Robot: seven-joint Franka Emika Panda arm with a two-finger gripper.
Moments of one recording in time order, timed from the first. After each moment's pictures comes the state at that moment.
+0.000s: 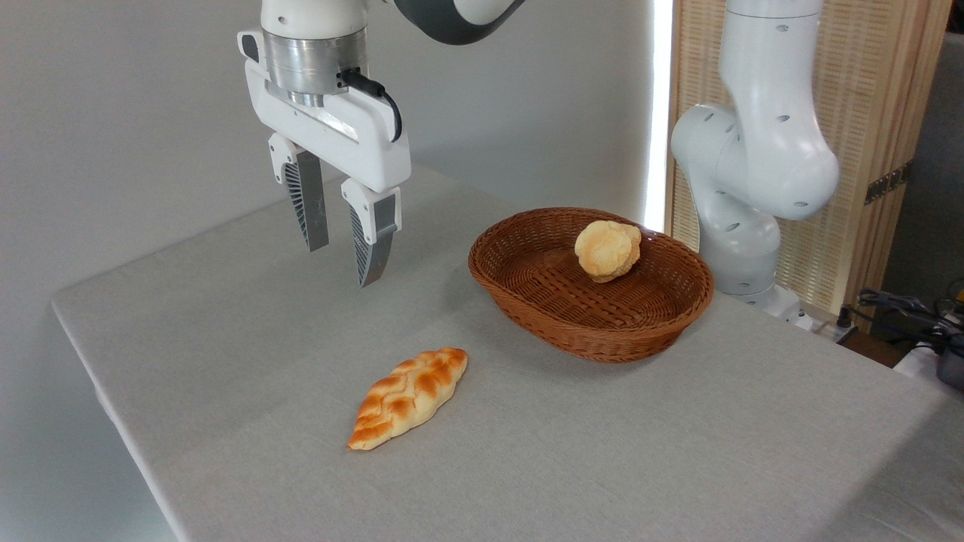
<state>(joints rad) -0.25 -0.06 0.09 -1.79 -0.16 1.82 0.55</state>
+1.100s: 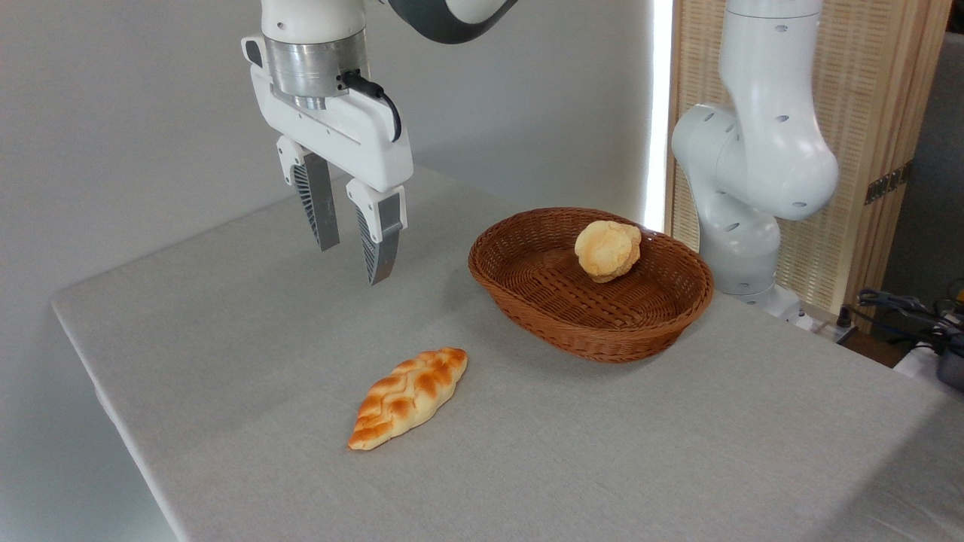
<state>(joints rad) -0.26 -0.06 0.08 -1.79 -0.14 1.78 0.55</state>
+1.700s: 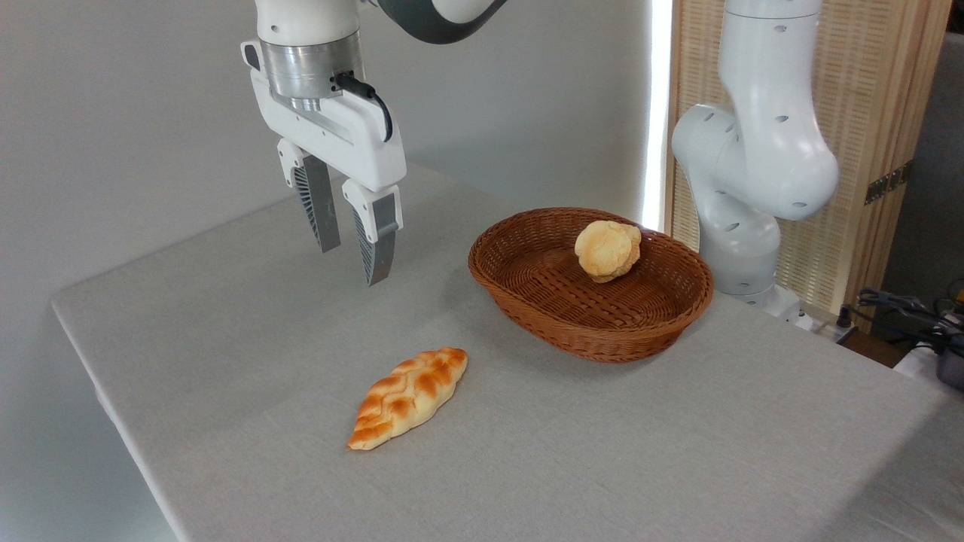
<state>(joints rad) -0.26 -0.05 0.06 -1.79 -0.12 1.78 0.55</state>
